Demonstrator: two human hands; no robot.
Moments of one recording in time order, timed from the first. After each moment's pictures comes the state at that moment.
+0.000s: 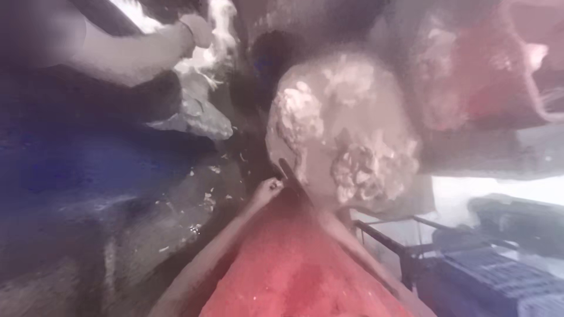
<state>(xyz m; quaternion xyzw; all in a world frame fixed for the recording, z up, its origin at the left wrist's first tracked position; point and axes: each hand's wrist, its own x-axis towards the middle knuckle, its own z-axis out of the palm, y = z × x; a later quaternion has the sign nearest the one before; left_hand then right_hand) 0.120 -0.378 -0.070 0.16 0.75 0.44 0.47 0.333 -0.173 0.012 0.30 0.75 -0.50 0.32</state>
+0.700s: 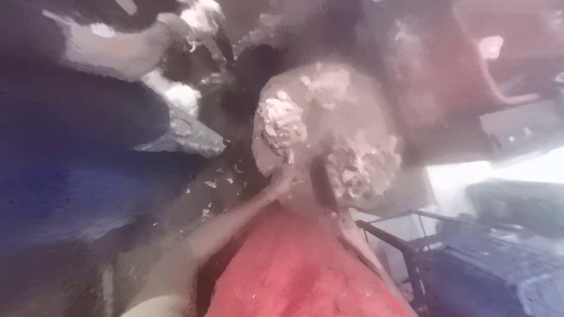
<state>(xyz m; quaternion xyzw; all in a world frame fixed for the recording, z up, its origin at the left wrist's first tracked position) 0.111 -0.260 -0.016 0.46 0.79 0.23 0.33 0.412 -0.131 0.000 0.47 0.68 -0.54 0.16</state>
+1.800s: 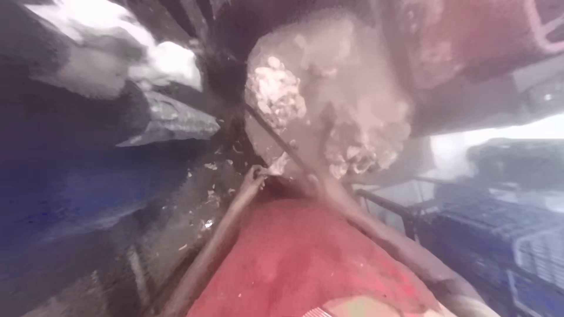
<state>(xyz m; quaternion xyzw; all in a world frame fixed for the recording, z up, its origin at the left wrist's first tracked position) 0.119 -0.387 -0.055 0.06 0.74 0.48 0.47 0.280 -0.157 0.085 0.23 0.86 -0.43 0.16</state>
